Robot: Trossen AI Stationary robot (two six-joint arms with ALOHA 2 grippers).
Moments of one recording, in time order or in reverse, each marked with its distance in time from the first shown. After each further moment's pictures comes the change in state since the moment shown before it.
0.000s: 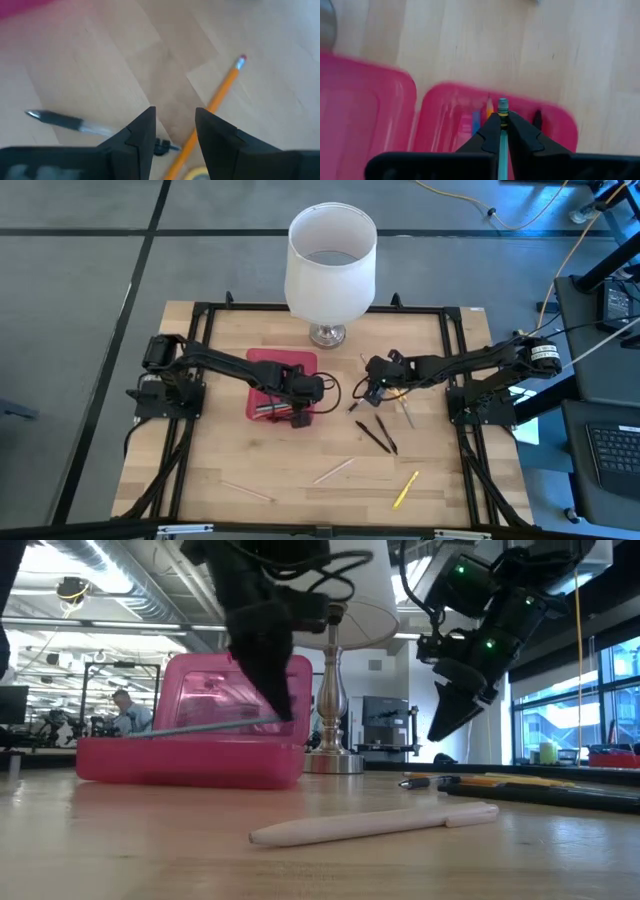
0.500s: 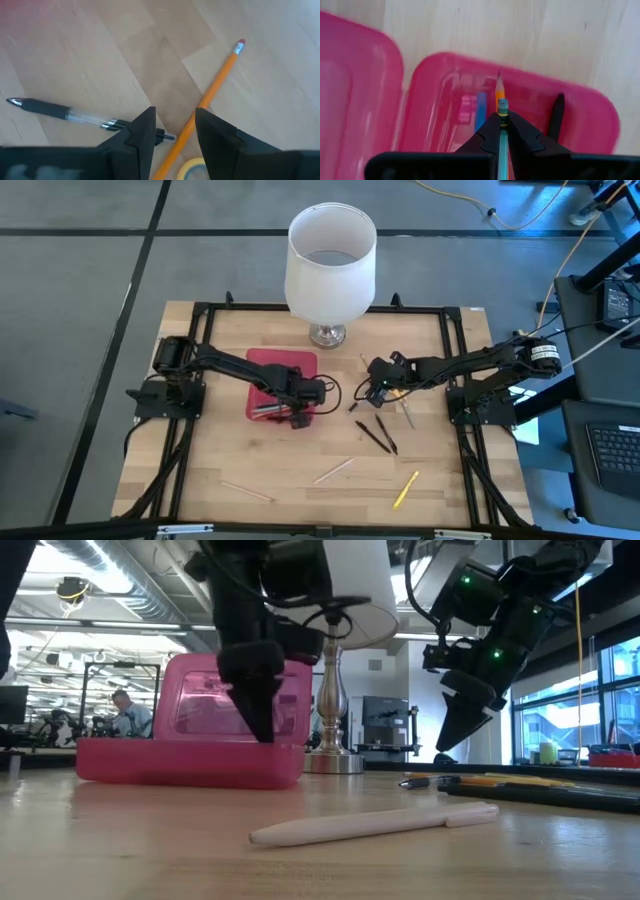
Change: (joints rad) left arm 0.004 0.074 -0.001 -0.040 0.000 -0.043; right arm 0.000 0.000 -0.038 0.016 0.003 0.008
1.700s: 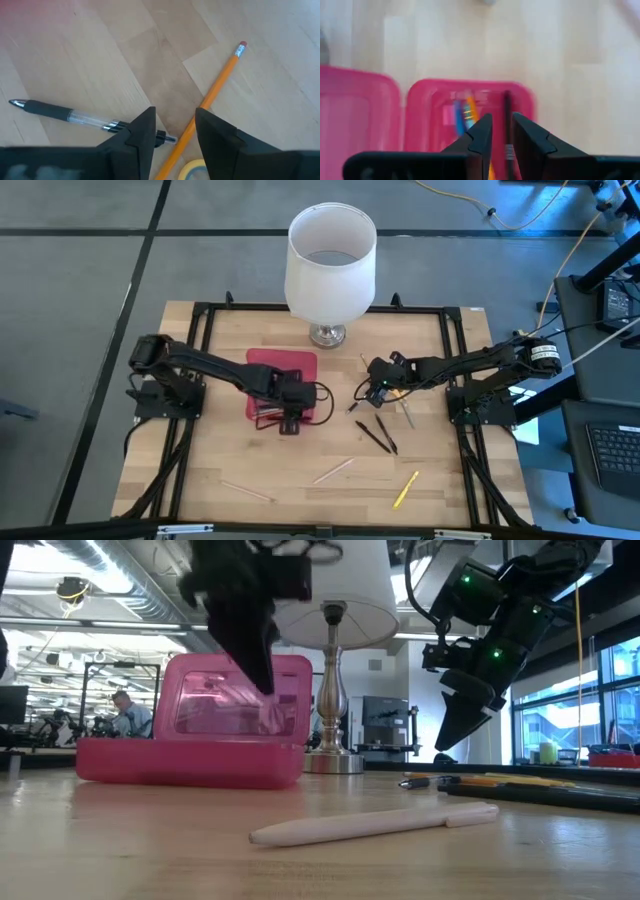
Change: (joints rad) left arm -0.080 -0.170 0.001 -0.028 0.039 0.143; right arm 0.000 0.000 0.000 0.006 0.000 -0.002
